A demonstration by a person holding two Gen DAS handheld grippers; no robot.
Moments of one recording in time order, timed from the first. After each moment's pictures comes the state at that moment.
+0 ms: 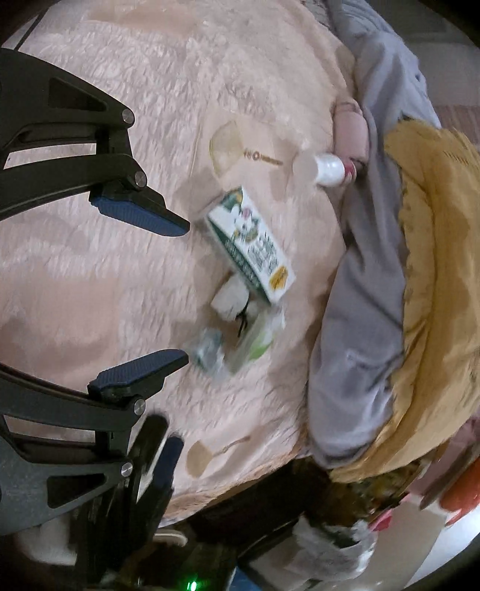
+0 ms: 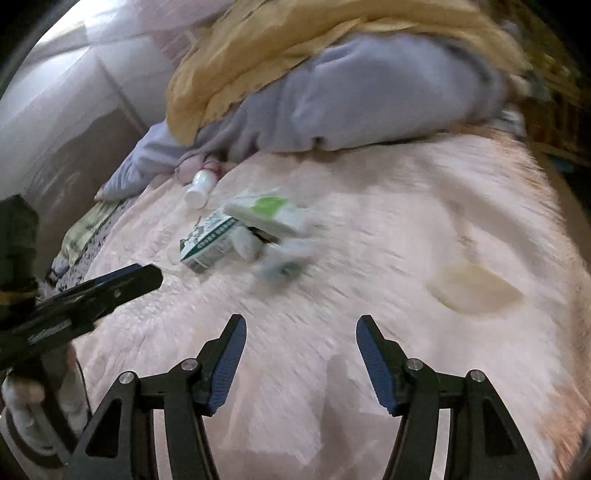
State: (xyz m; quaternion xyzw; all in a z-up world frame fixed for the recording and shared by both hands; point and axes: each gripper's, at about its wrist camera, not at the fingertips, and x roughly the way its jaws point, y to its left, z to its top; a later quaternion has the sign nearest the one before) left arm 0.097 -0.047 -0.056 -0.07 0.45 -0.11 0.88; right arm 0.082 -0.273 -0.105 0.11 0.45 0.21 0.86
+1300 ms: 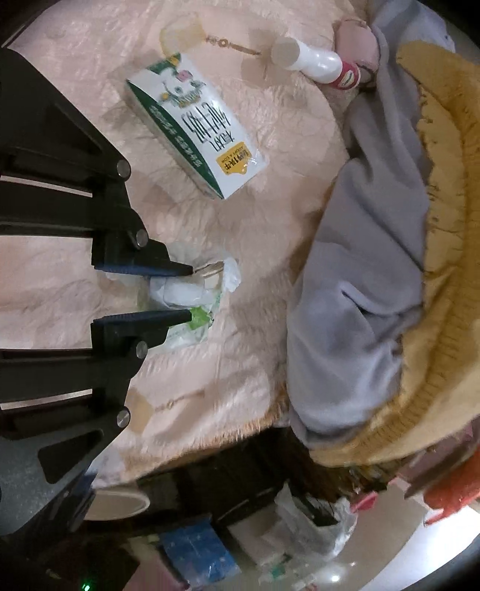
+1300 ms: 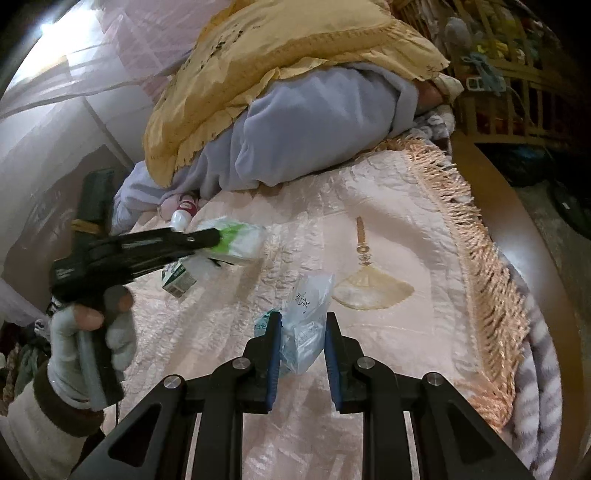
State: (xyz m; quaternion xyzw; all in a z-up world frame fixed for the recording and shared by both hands) left arm 0.172 -0.116 -0.064 -0.13 0.47 -0.19 0.85; right arm 0.051 -0.366 -0.084 0.16 0.42 0.16 0.88
